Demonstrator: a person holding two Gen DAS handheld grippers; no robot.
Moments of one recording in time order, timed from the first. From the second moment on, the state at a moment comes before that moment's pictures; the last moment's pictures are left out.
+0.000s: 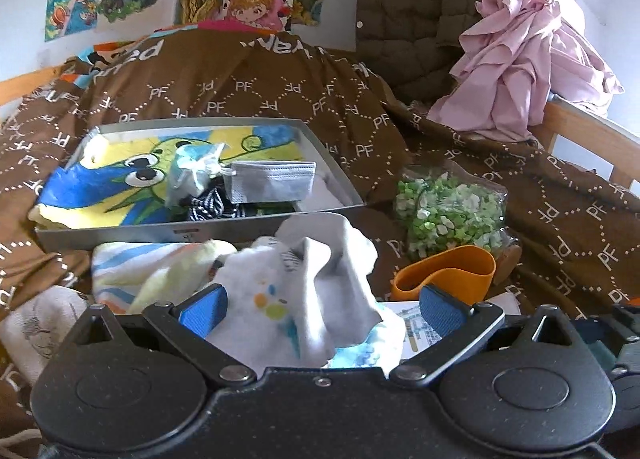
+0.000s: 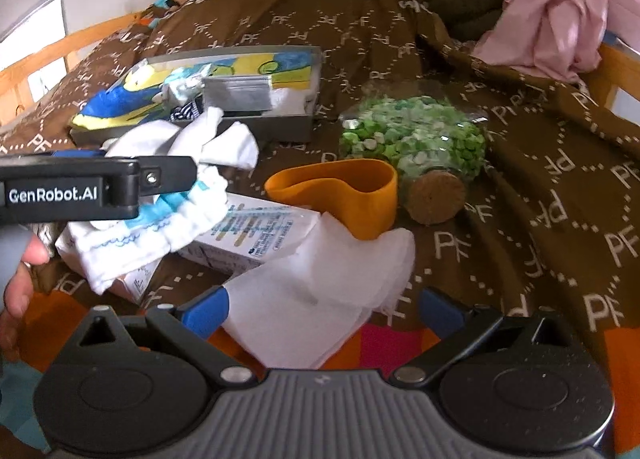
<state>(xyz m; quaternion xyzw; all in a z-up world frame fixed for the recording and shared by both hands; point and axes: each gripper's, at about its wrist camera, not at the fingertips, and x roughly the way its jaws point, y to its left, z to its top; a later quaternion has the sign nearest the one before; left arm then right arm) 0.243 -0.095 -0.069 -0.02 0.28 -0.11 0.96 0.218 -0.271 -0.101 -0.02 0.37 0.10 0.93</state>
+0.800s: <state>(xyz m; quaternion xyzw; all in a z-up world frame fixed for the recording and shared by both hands) 0.240 -0.113 -0.067 0.04 0.26 -0.14 0.96 0.228 -0.259 -0.114 -0.06 0.37 0.10 0.92</state>
